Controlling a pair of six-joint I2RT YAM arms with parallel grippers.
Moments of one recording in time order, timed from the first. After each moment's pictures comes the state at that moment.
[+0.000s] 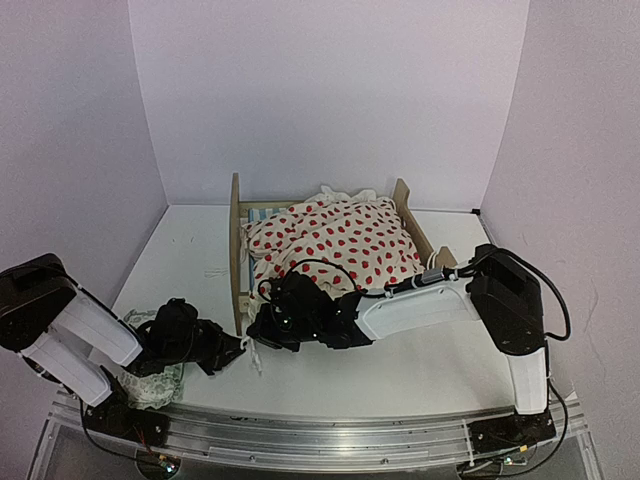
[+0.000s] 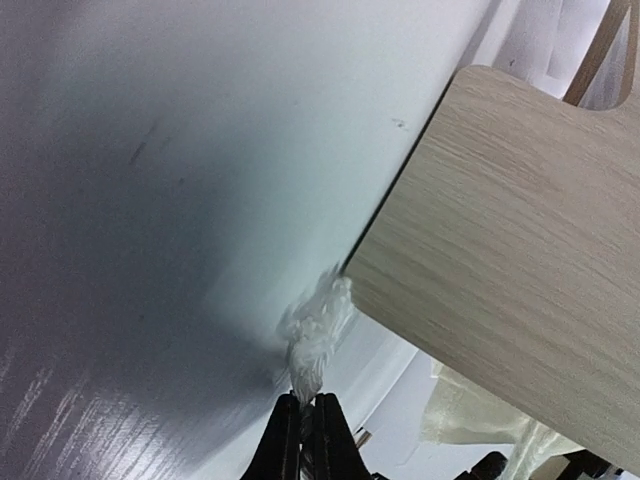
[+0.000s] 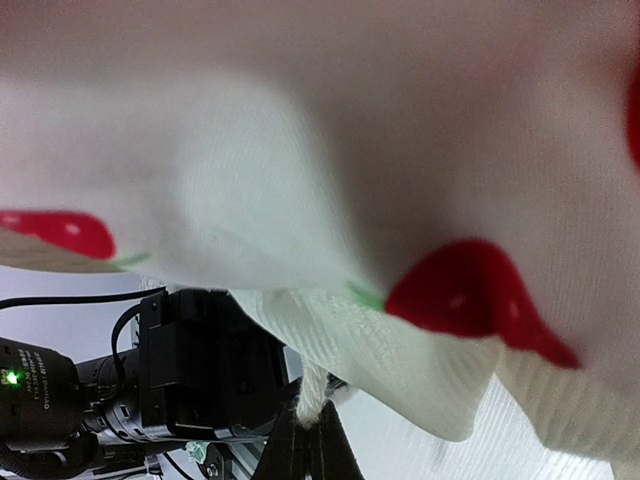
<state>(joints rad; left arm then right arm) -0.75 1.47 0.19 0.66 0.18 -1.74 1.19 2.12 1.43 0.08 -0.03 1.18</state>
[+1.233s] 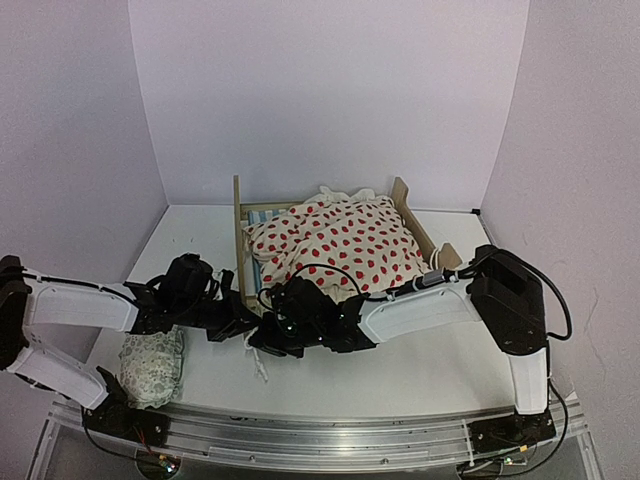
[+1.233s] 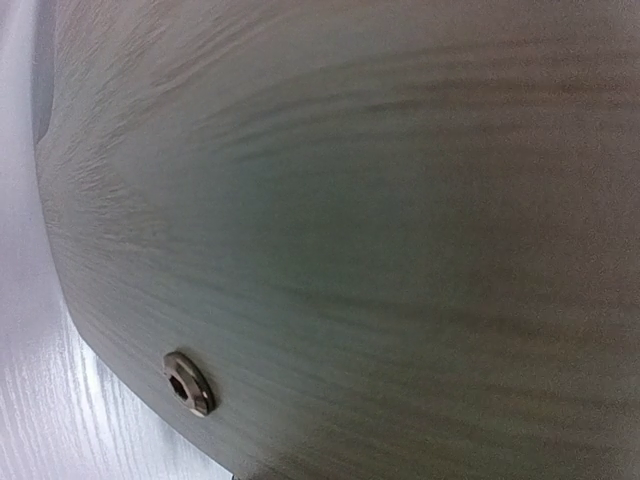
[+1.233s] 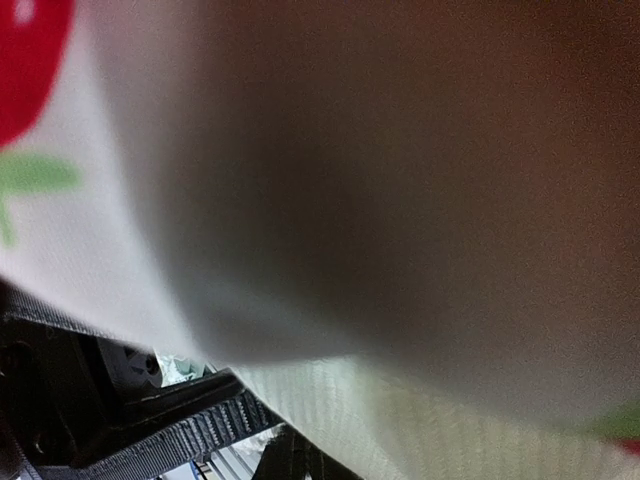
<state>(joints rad) -0.75 1.31 0.55 0.09 0.29 -1.08 1.19 2.12 1.38 0.09 -0.11 1.14</state>
